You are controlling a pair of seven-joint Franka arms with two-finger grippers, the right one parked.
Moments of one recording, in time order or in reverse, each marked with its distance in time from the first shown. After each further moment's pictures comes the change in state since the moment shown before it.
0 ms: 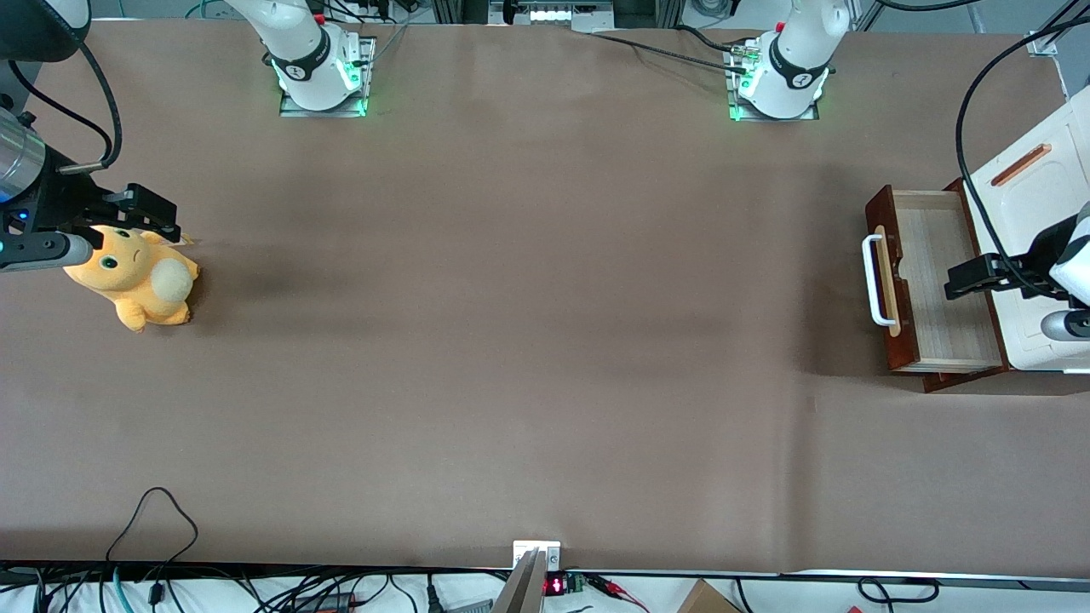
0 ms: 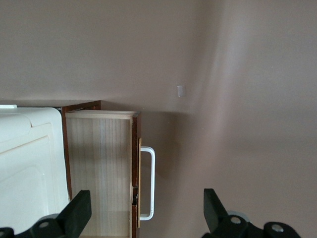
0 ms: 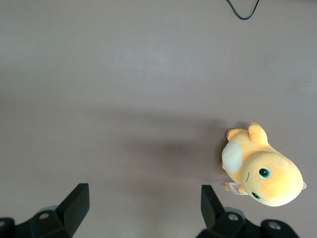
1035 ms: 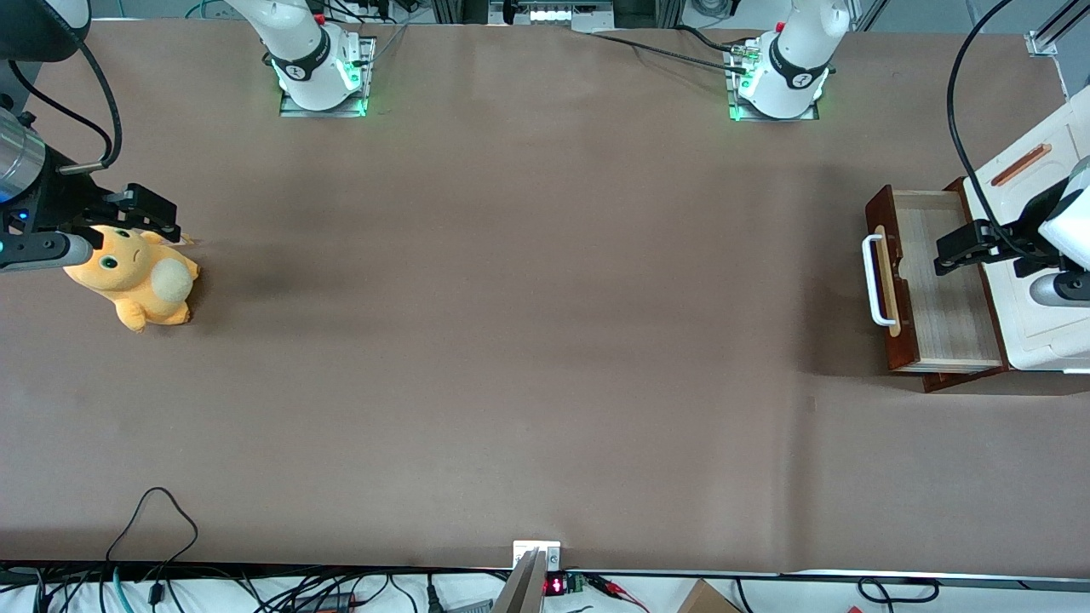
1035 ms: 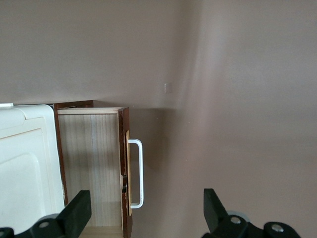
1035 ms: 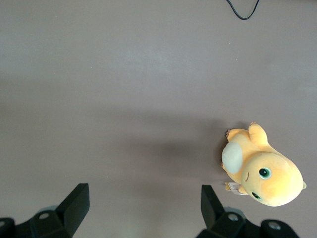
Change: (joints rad) arm -0.043 -0.069 -0.011 -0.014 -0.001 -0.044 -0.014
